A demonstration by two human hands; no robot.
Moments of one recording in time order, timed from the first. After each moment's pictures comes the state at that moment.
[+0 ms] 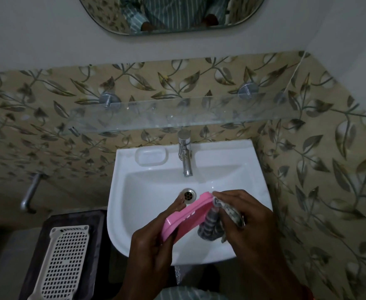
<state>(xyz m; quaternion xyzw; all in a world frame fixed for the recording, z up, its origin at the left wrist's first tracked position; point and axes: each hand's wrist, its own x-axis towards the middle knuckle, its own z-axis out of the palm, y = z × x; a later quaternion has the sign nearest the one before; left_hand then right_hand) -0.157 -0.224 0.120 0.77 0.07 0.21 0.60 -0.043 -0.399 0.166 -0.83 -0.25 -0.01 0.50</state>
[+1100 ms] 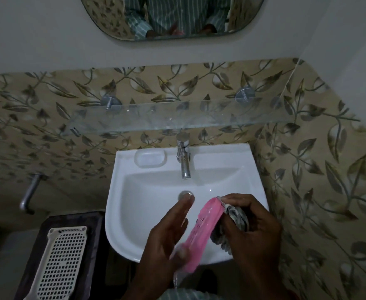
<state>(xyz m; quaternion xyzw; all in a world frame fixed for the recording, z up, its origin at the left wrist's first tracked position) -0.146 -0.249 0.138 0.64 0.12 0.05 0.76 -0.055 -0.398 0.160 -0.73 -0.16 -0.07 0.66</state>
